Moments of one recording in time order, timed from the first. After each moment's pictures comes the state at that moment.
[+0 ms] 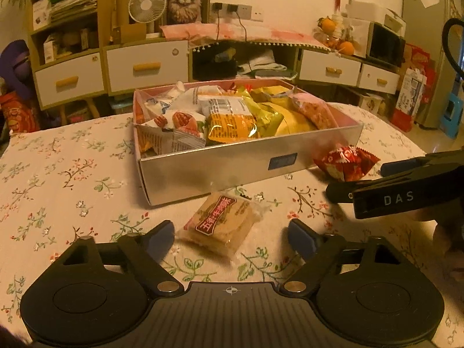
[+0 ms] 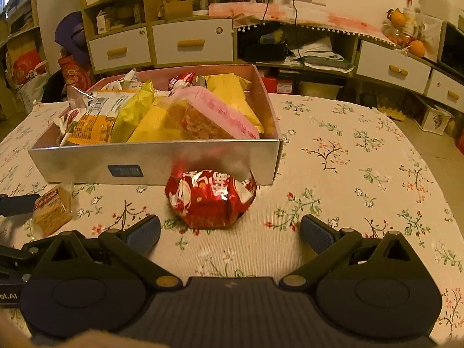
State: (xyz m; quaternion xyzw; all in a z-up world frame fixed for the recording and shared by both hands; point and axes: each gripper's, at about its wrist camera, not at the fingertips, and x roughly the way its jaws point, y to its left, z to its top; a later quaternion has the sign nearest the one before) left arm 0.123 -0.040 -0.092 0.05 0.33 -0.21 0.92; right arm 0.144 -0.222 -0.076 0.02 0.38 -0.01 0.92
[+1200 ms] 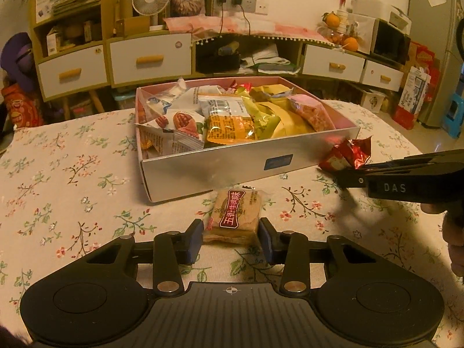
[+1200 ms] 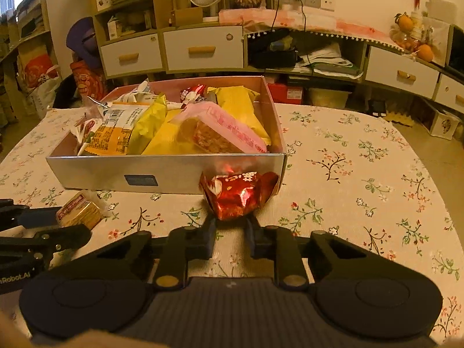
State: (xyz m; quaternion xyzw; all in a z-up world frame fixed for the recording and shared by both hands) left arm 0.118 -0.041 -0.080 0.05 0.35 -0.21 0.91; right arm 0.141 -0.225 -0.062 0.02 0.38 0.02 0.93
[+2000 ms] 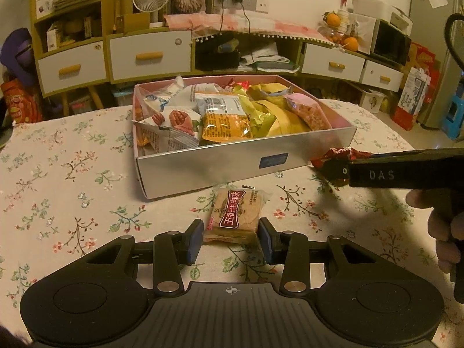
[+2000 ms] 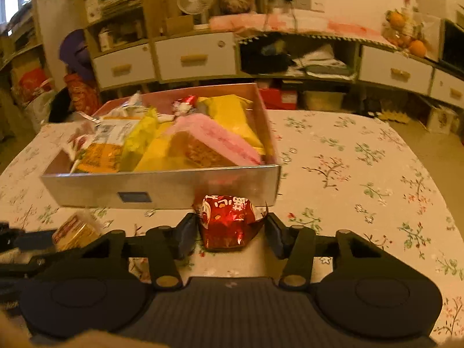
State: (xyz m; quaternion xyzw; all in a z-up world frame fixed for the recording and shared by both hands) left arm 0.115 -0.044 -0.079 0.05 0.35 -0.21 0.91; right arm 0.145 -0.228 -0.062 0.03 0.36 0.01 0.93
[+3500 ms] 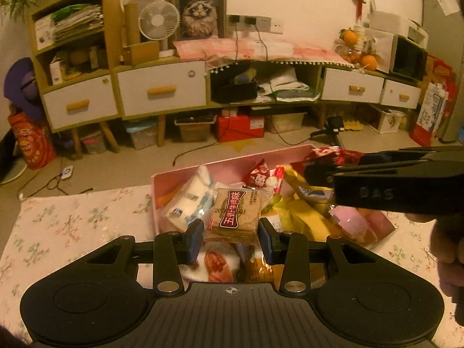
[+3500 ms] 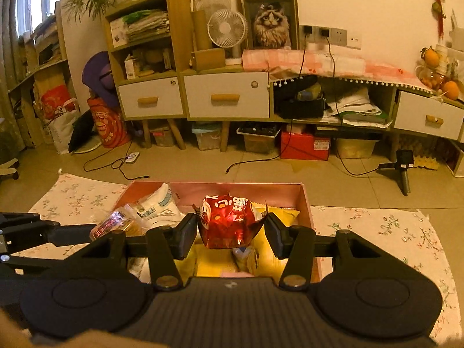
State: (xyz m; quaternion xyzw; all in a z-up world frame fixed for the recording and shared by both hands) left arm 0.217 -0.058 -0.013 0.07 0.33 -0.18 0.92; right arm 0.230 -0.210 -0.007 0.03 0.32 0.06 0.95
